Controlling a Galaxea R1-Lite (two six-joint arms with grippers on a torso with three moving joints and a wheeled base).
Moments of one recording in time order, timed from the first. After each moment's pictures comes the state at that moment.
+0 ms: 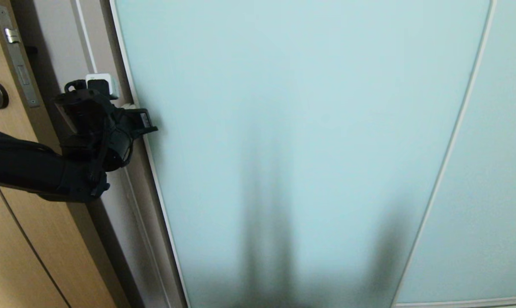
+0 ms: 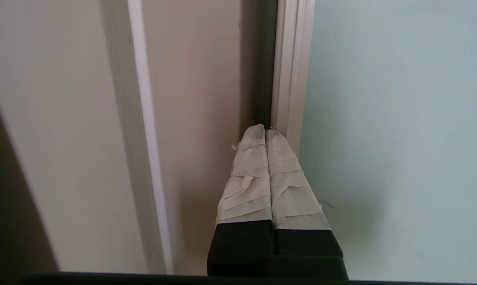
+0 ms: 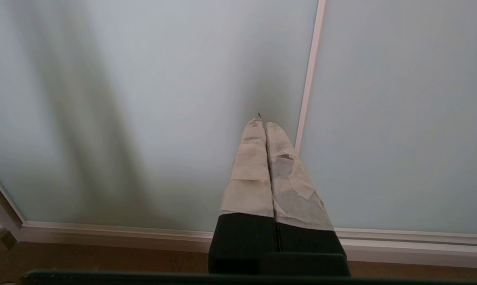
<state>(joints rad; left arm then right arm) -0.06 2.00 -1.17 -1.04 0.29 0.07 0.00 0.00 0.00 -0.01 0.00 0.02</state>
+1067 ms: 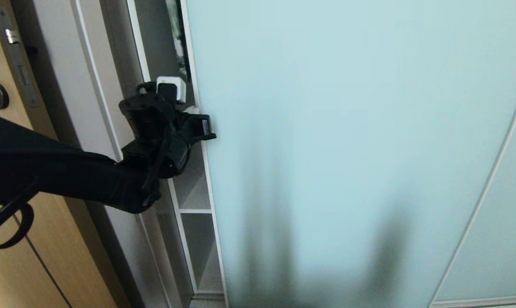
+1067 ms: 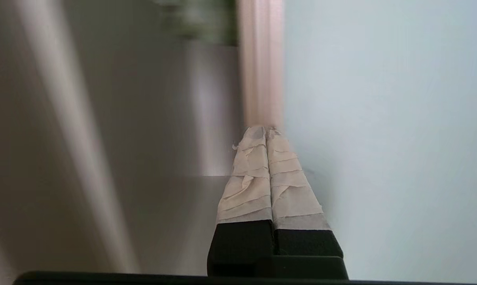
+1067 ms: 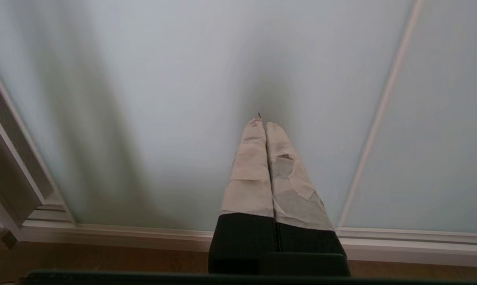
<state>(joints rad) -0.35 2.02 -1.19 -1.05 0.31 0.11 0.00 0.00 0.00 -0.01 0.00 0.02</state>
